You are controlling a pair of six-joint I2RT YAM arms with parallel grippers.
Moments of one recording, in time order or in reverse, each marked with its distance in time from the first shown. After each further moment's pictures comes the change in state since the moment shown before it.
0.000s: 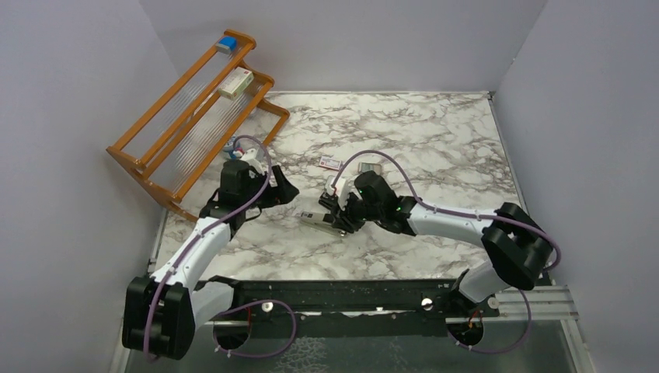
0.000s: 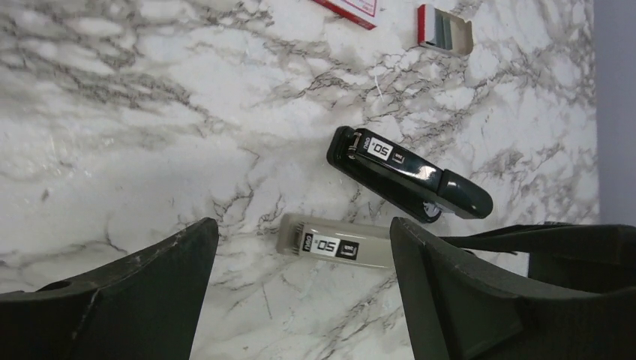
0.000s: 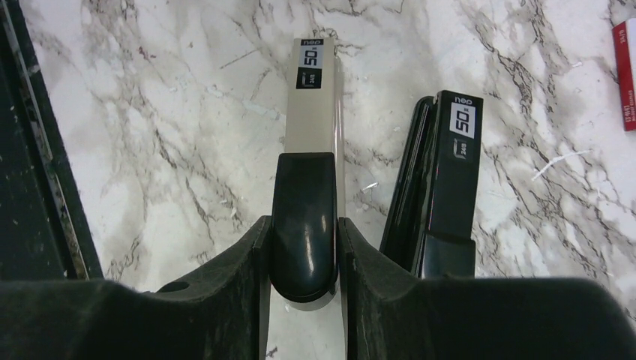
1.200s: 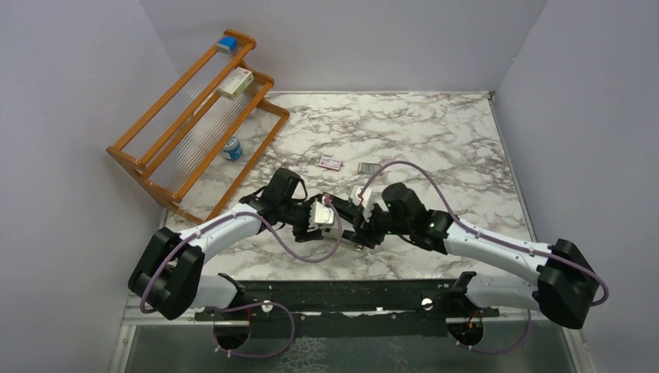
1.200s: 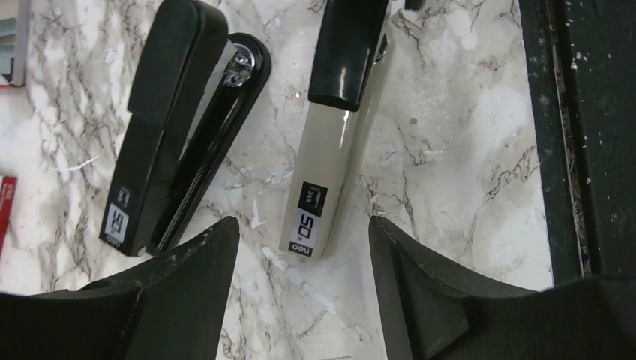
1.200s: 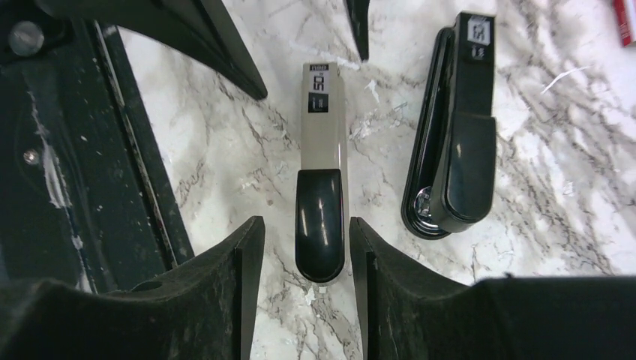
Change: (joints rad) left arm -0.346 0.235 0.115 -0.169 0.433 1.448; right arm -0.001 -0.363 -0.171 -0.202 0.000 0.031
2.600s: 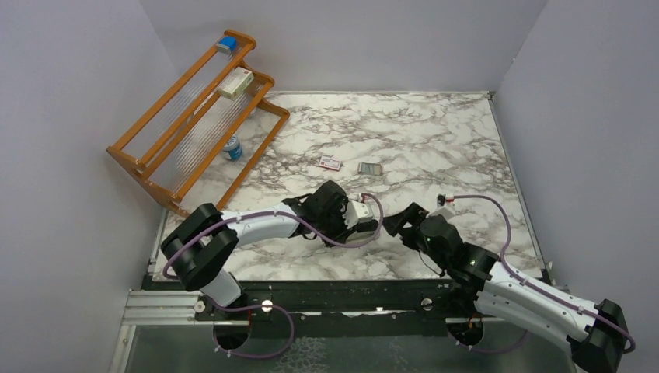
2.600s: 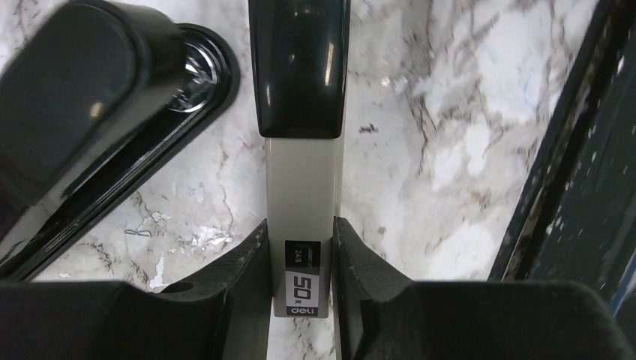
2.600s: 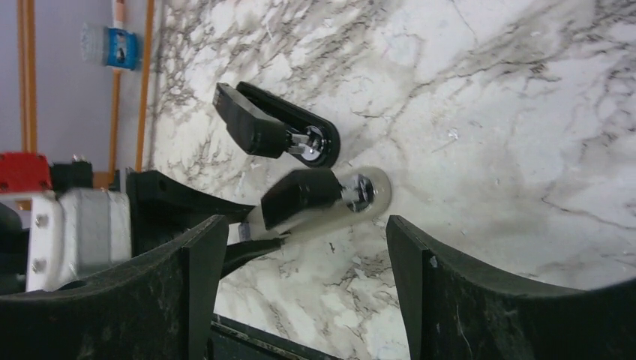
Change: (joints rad) left arm -0.320 0.243 0.130 0.064 -0.399 -0.576; right arm 0.000 -0.582 -0.337 -0.098 0.703 1.278
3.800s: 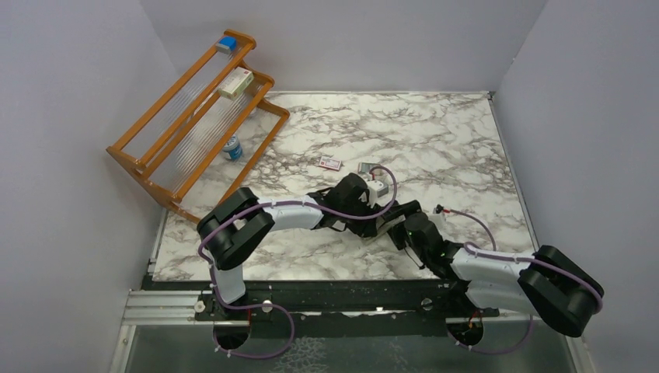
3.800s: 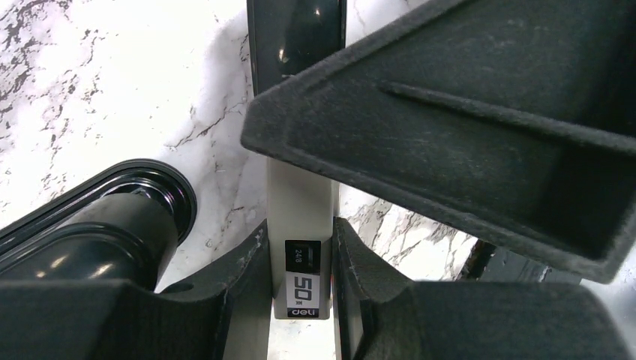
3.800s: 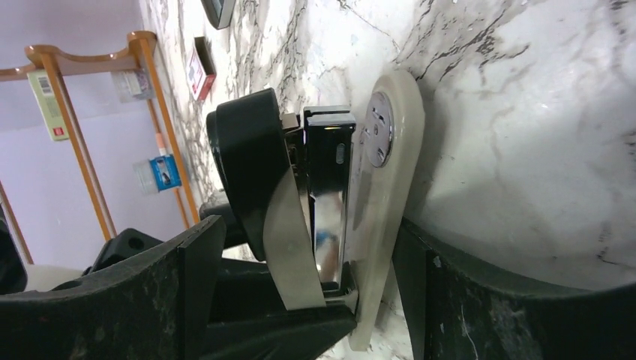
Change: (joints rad) left arm -0.042 0.258 0.191 0.241 0.001 -0.612; right arm -0.097 0.489 -0.162 0.586 0.030 0.439
